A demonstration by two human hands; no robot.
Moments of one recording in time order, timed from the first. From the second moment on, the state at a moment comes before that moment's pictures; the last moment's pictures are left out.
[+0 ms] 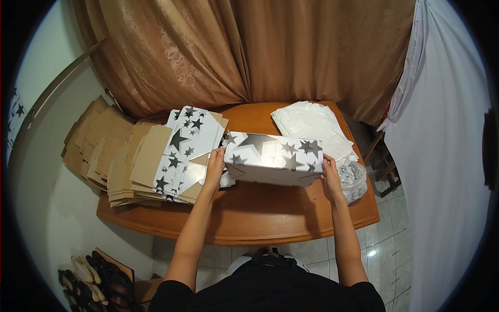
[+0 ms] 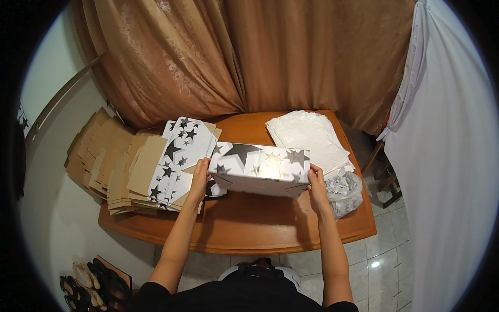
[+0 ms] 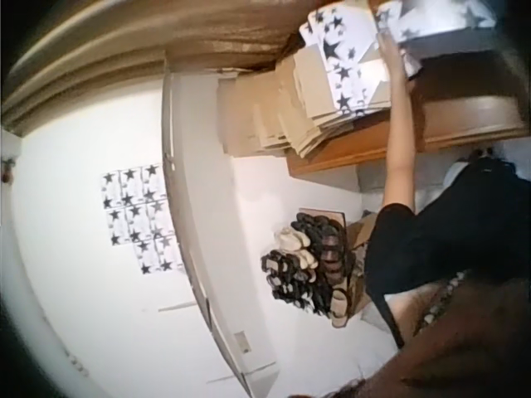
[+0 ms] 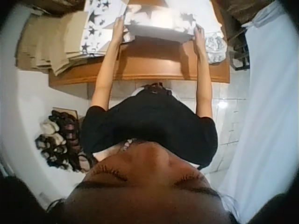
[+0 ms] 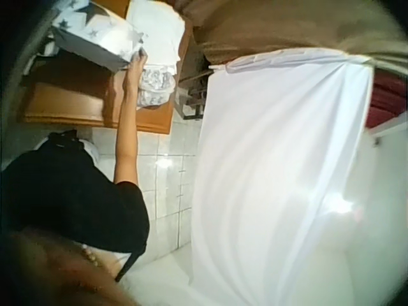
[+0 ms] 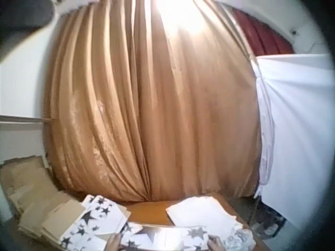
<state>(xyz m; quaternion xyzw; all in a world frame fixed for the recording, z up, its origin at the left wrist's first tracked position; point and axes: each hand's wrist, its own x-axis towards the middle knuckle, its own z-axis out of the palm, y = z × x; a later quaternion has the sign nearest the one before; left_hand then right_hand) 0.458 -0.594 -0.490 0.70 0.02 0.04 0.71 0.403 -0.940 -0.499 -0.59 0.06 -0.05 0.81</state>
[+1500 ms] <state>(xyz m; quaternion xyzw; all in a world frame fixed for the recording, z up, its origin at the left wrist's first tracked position) 0.297 -0.703 -0.588 0.88 -0.09 0.21 0.43 0.413 -0.958 -0.521 -0.96 -0.10 -0.04 0.25</state>
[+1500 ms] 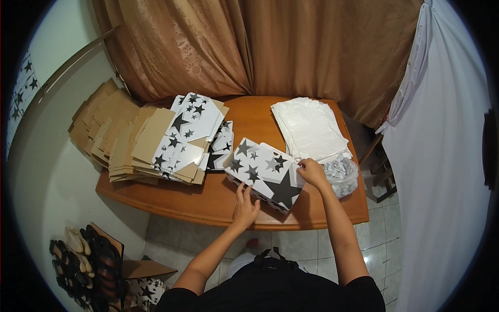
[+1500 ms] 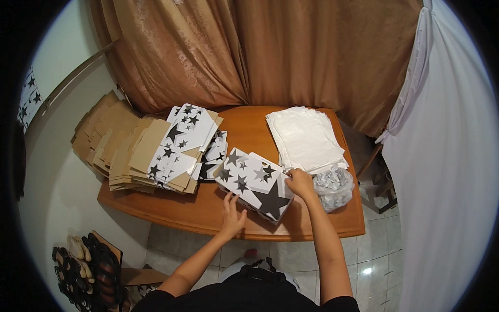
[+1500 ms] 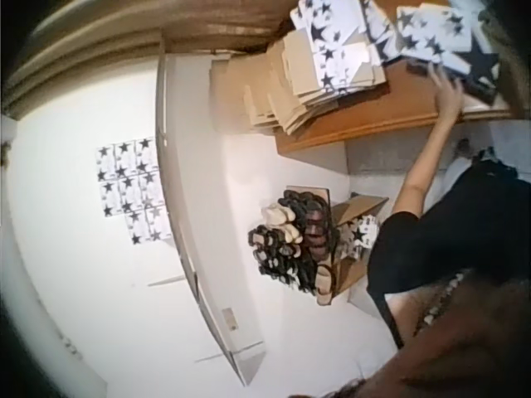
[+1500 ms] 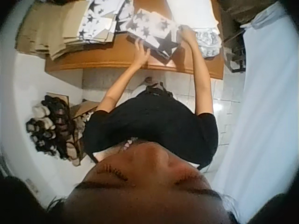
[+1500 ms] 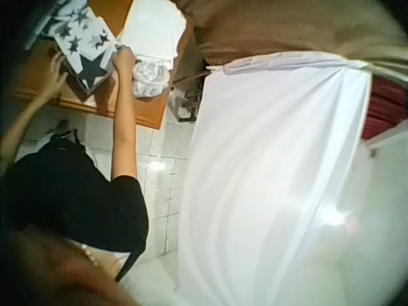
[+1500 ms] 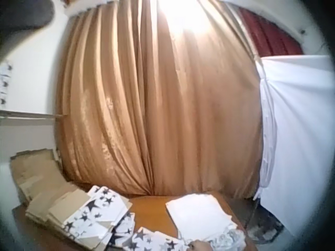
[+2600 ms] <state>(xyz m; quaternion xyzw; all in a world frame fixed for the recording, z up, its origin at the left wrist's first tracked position) 0.309 -0.653 -0.537 0.78 -0.20 0.10 0.58 0.374 -0.922 -0.478 -0.87 -0.39 -0.27 0.15</state>
